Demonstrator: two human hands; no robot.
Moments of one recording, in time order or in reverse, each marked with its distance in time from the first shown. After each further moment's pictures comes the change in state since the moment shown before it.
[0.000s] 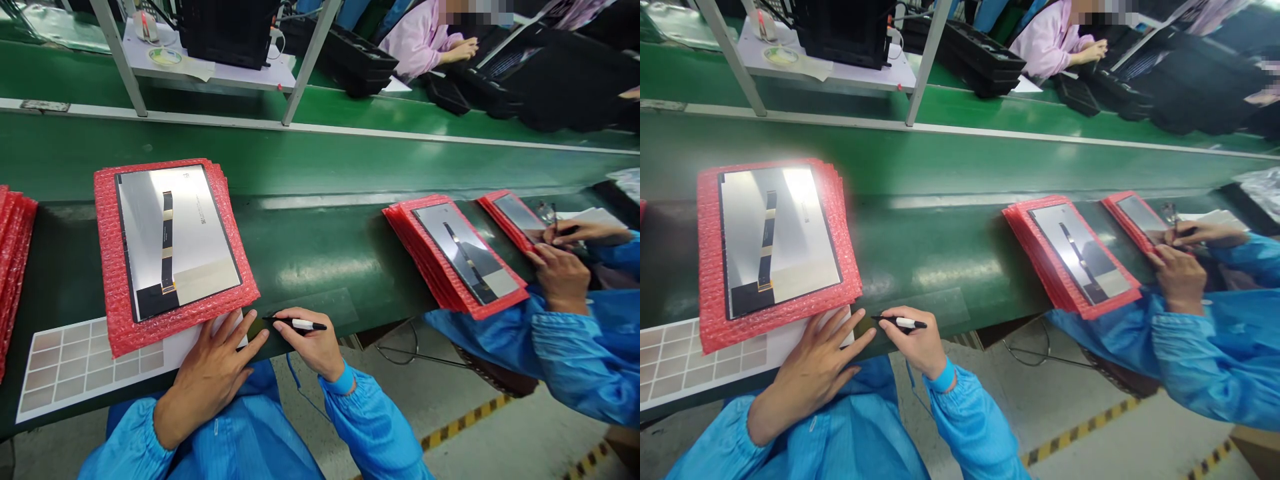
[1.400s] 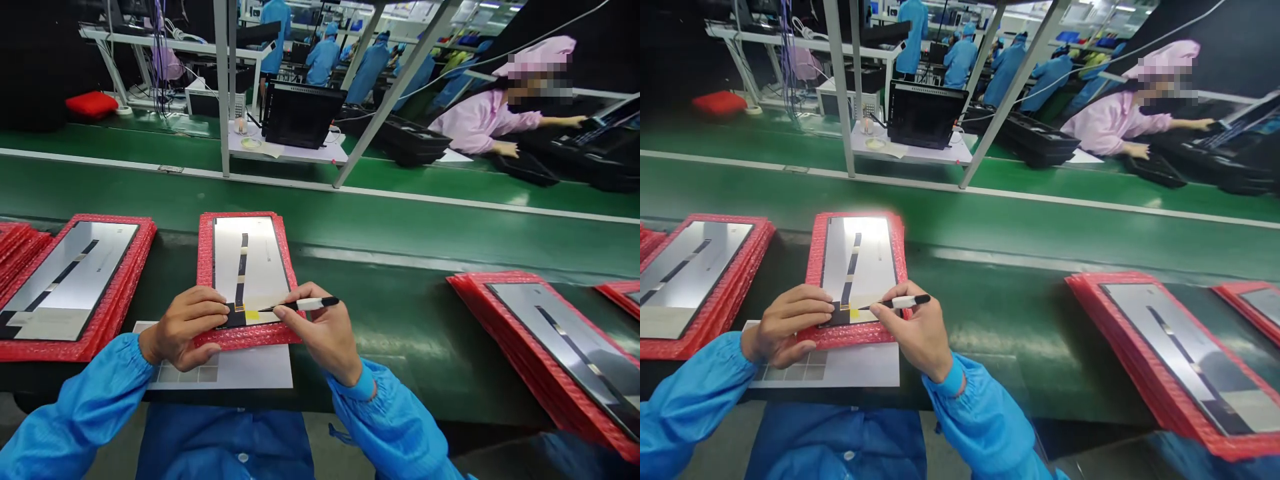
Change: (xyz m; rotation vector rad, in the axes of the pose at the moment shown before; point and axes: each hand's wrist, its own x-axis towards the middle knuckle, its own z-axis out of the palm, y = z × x) left_hand -0.016 -0.141 -0.107 -0.211 0.654 0.340; right_hand 0.091 -0.129 0.053 0.138 -0.090 -0.109
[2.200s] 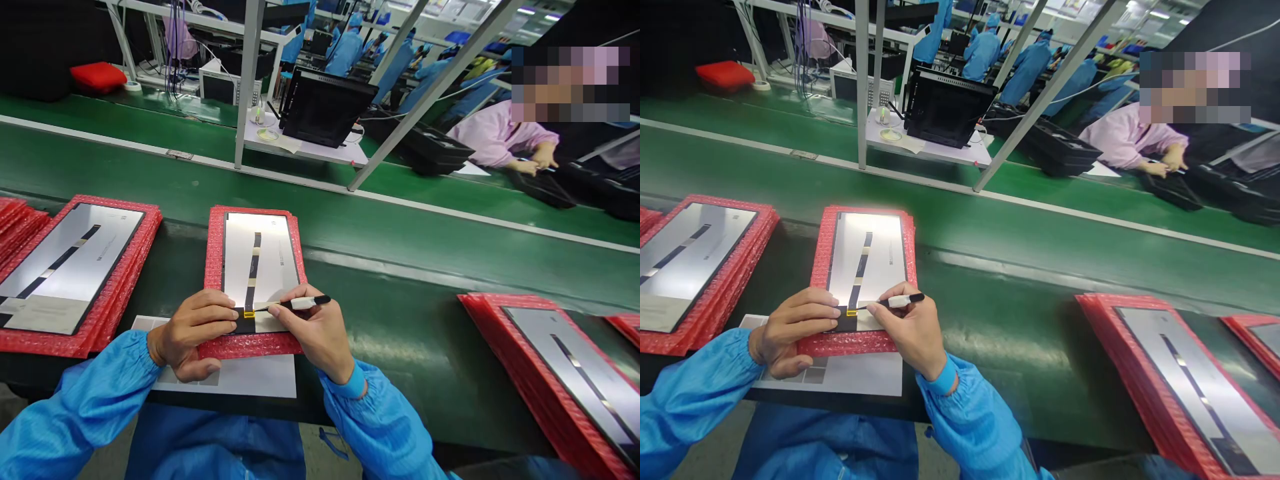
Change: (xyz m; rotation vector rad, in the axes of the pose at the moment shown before) left_hand -0.023 -0.007 0.015 -0.099 0.061 -0.044; right_hand 0.017 0.012 0.022 0.001 -0.087 0.077
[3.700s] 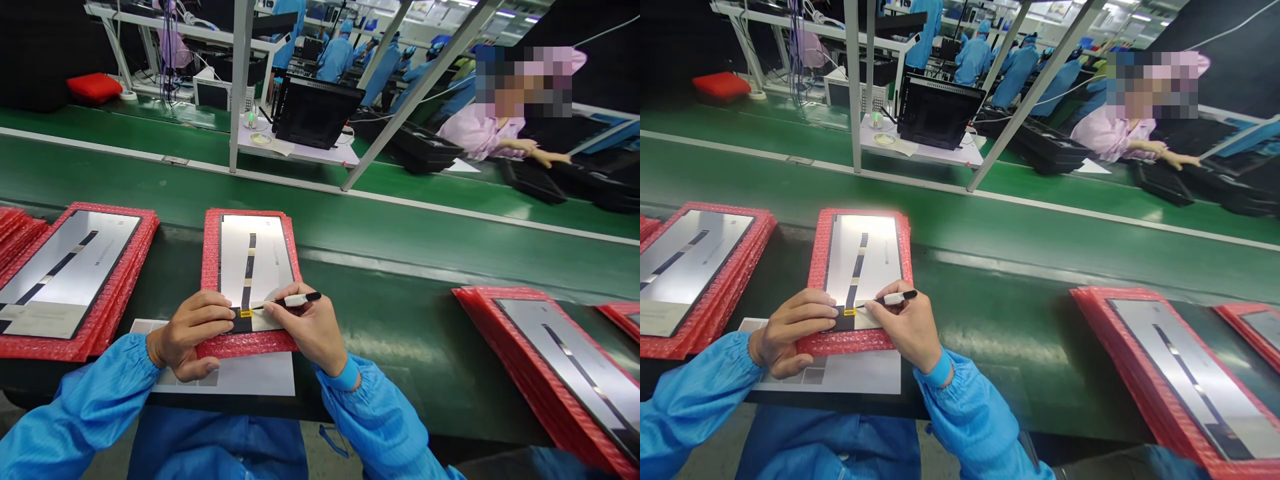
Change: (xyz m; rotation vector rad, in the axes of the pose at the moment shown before) left_hand -0.003 -0.002 0.002 0.011 -0.014 0.017; right_hand 0.002 0.006 0.001 -0.004 -0.011 -0.011
